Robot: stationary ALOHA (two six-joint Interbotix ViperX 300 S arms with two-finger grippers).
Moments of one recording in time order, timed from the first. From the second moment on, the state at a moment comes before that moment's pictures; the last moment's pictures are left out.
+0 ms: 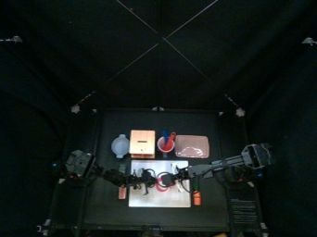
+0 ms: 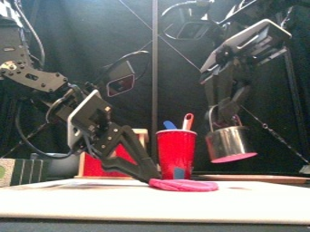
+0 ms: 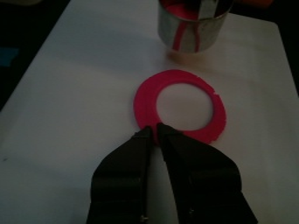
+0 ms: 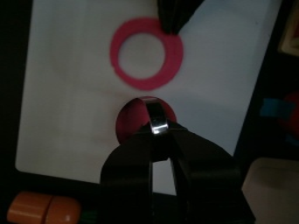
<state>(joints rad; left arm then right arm) -0.26 0.28 0.85 -0.67 -0.59 0.19 0.10 -0.08 0.59 -0.07 0.66 -0.06</state>
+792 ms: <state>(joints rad) -0.24 0.18 0.90 -0.67 -0.60 0.20 0.04 -0.10 0.66 0.02 0.59 -0.05</state>
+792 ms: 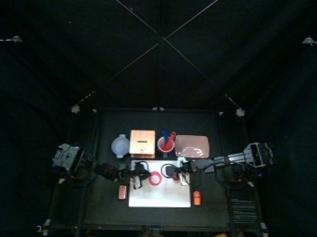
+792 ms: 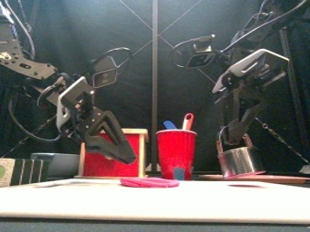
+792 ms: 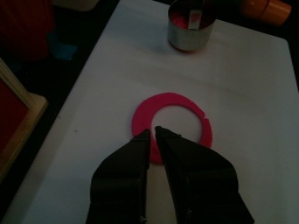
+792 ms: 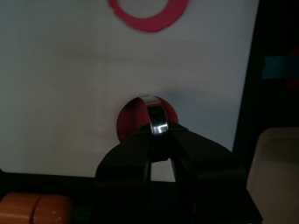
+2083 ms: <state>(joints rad) -0.13 0.25 0.77 -0.60 -0.29 0.41 0.05 -0.04 0.58 0.11 0.56 -0.05</state>
